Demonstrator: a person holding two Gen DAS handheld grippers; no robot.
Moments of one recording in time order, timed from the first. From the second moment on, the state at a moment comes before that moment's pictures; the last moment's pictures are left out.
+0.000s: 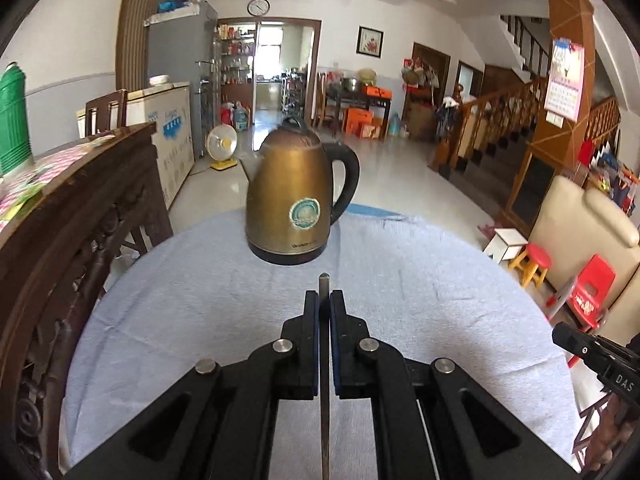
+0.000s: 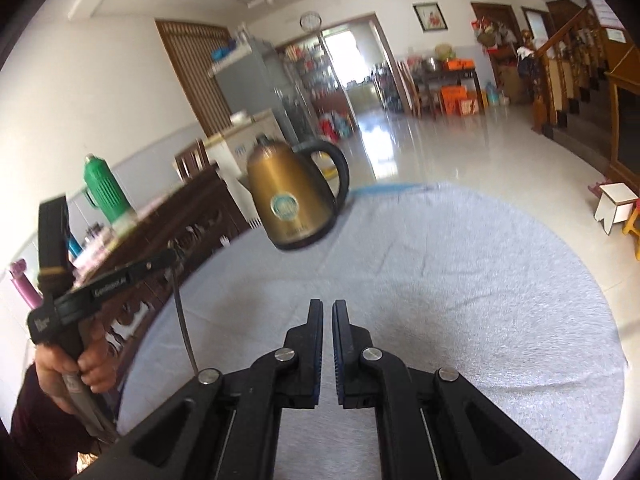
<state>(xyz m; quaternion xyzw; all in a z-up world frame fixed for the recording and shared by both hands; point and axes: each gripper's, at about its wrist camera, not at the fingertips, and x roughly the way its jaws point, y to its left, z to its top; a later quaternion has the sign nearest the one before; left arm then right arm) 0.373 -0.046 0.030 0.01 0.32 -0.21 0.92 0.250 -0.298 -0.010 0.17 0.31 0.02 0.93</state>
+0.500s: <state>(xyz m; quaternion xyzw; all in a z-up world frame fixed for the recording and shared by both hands) 0.369 -0.031 0.008 0.00 0.36 -0.22 0.90 0.342 -0.310 -0.132 0.12 0.58 -0.02 0.81</state>
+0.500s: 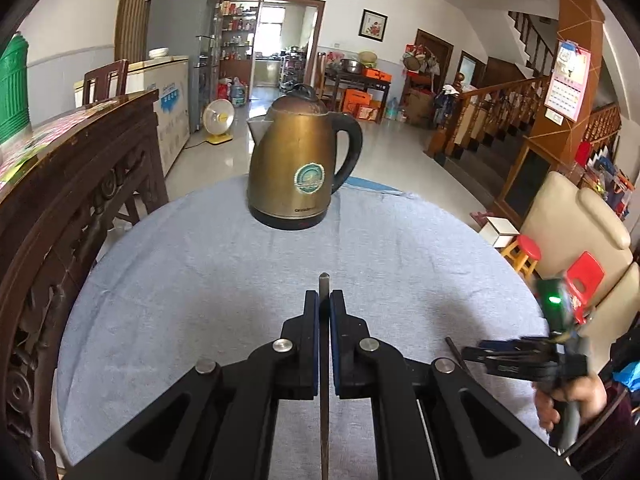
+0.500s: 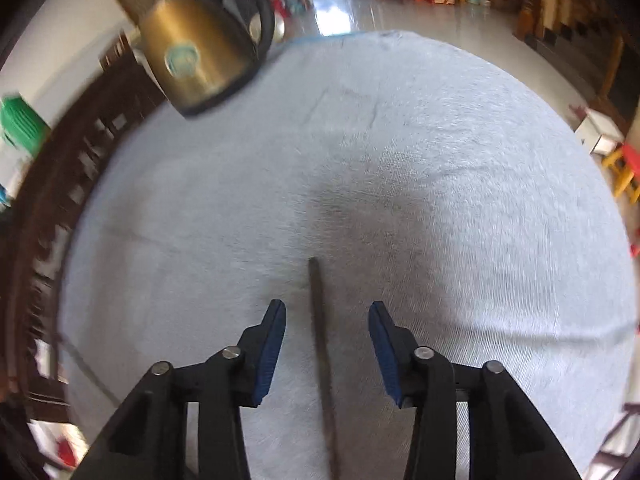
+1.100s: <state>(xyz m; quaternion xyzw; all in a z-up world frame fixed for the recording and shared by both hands) 0.345 -0.033 0.027 0.02 0.37 -0.25 0.90 0.383 -0.278 -0.133 0.06 0.65 -0.03 0.75</state>
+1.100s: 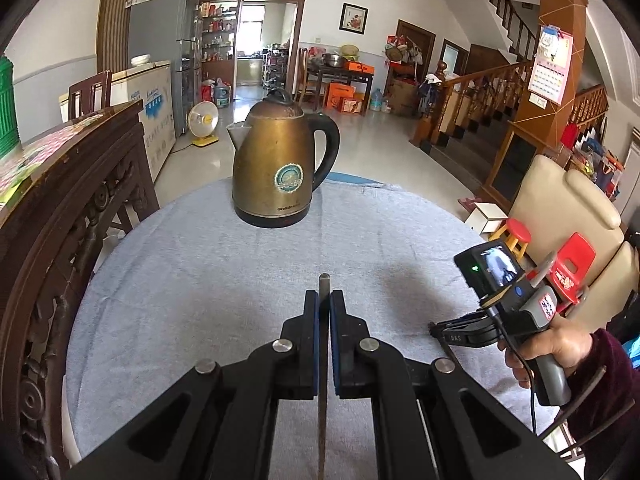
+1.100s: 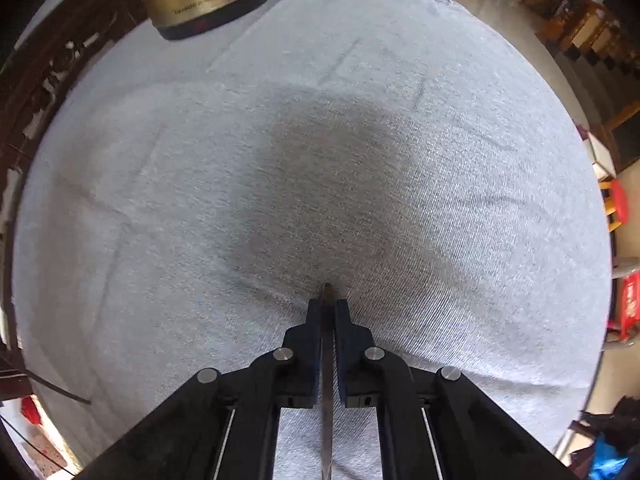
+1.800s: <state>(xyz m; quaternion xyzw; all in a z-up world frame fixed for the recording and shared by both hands) 0.226 0.026 0.081 -0.03 0.27 -0.17 0.95 0.182 -0.297 0.051 0.10 0.34 -0.11 0.93</state>
